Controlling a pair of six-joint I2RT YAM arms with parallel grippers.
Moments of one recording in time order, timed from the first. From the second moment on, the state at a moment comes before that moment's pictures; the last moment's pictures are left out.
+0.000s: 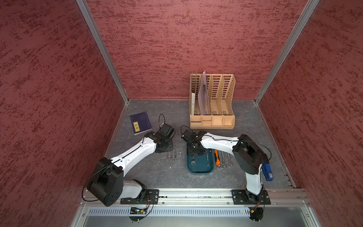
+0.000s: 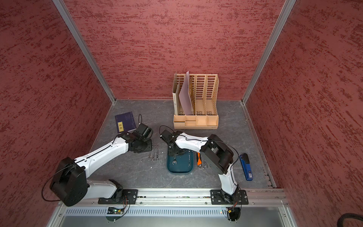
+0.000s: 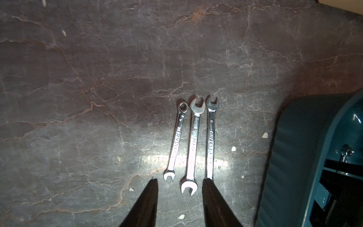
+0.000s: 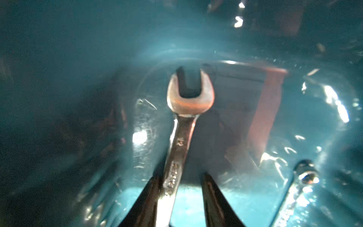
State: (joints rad) left arm -0.52 1.35 0.90 -0.79 -0.09 -0.66; right arm 0.89 1.97 1.35 -0.80 0.07 0.78
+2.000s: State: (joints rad) left arm -0.52 1.35 0.90 -0.79 -0.06 -0.68; right arm 0.49 1.42 1.02 -0.99 0.24 0.50
